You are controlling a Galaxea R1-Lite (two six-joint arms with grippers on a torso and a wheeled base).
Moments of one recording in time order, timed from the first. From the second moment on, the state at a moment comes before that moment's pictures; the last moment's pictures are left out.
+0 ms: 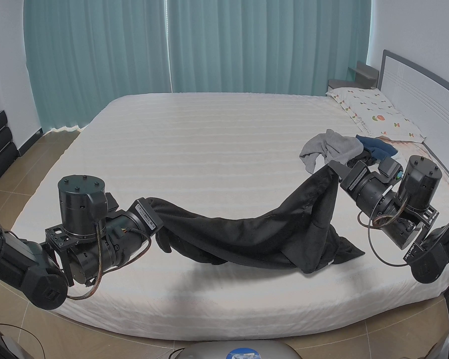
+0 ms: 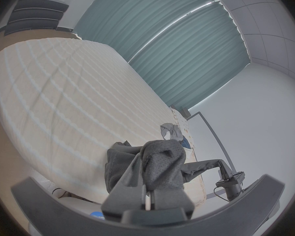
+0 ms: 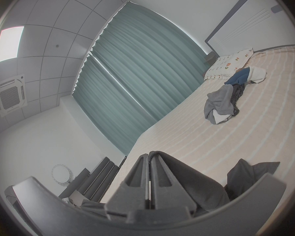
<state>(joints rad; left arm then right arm) -0.52 1.71 -0.54 -0.84 0.10 -0.93 0.42 1.80 -0.55 -1.30 -0.09 0.73</state>
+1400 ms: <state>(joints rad) -0.41 1.66 -1.21 -0.20 0.09 -0.89 0.24 1.54 -1.30 -0.56 -0.09 0.63</state>
